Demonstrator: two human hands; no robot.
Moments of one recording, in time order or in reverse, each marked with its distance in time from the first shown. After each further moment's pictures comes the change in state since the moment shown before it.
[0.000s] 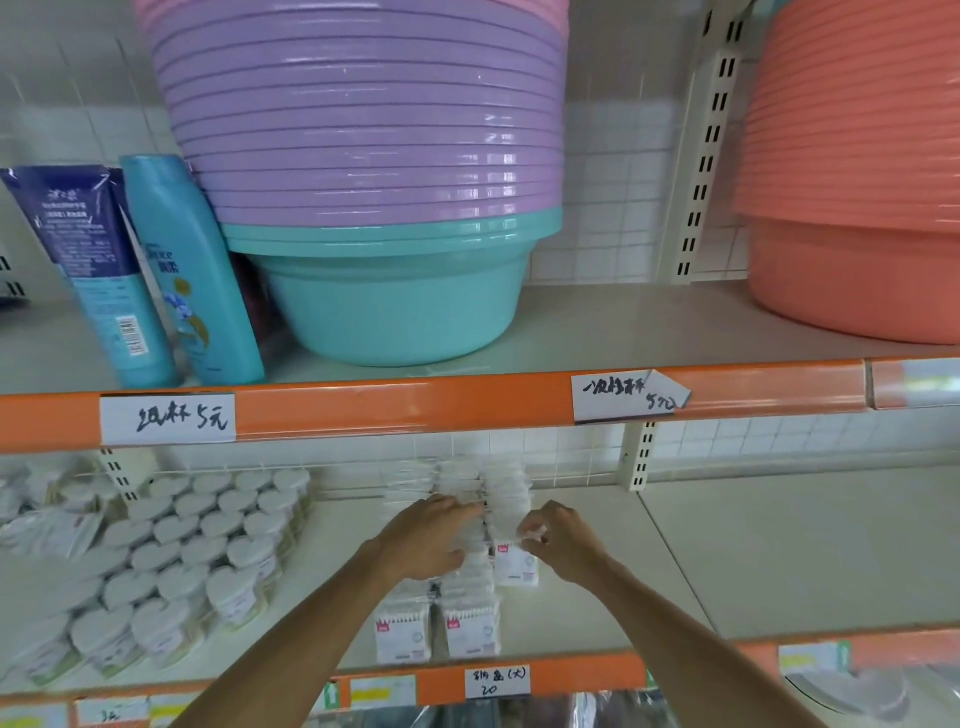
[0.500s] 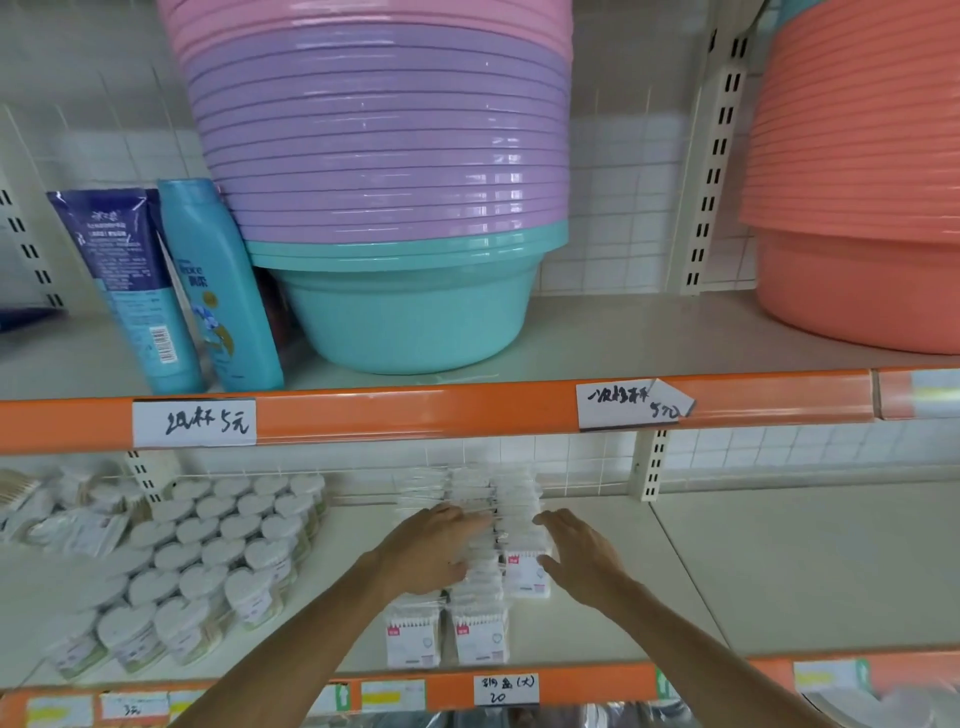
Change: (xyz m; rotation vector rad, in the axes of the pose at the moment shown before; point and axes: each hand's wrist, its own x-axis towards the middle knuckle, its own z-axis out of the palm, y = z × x) left_hand -0.016 -0.007 0.004 0.022 0.023 0.028; right_hand -0.025 -0.009 -0.009 -0.163 -0.001 -0.018
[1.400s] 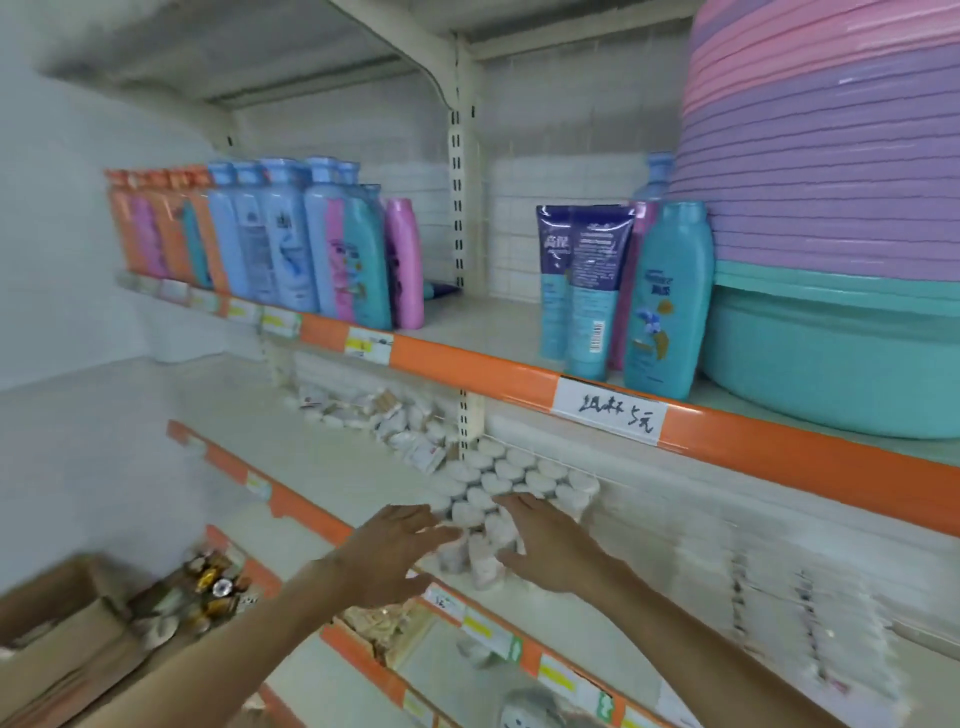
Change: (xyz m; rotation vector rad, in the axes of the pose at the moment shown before) left_hand -0.334 -0.152 -0.033 0.337 0.073 -0.470; right_hand 0.055 -0.353 0.035 0.029 -0.226 -0.762
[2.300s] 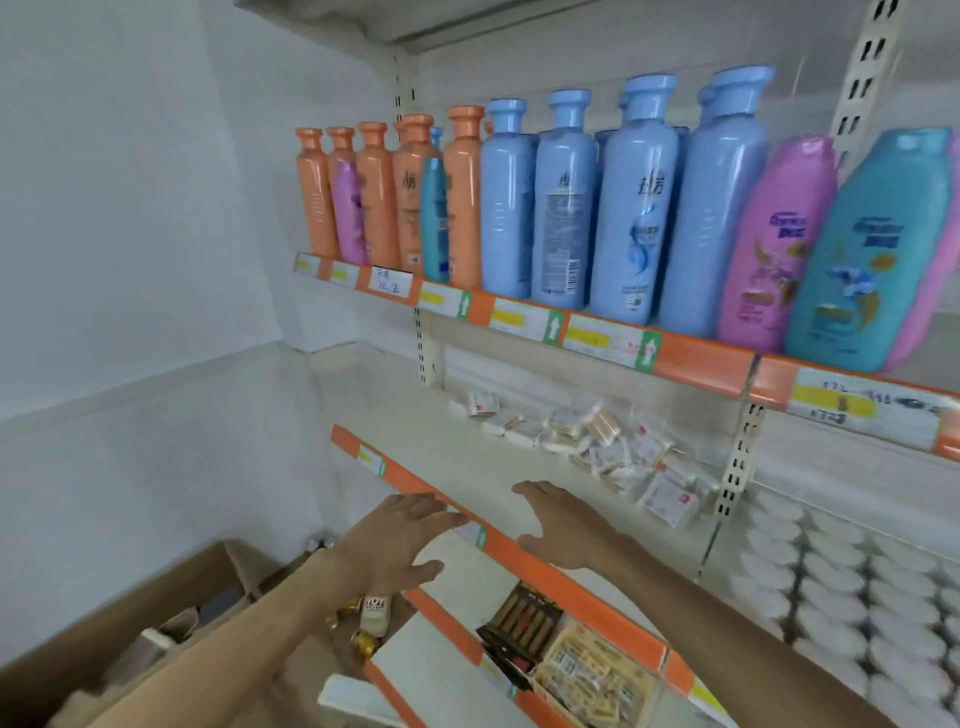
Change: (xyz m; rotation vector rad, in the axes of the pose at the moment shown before) left_hand -0.169 -0.388 0.078 -0.107 -0.205 -0.230; right_hand 0.363 -0.246 0.127 -0.010 -0.167 -0.040
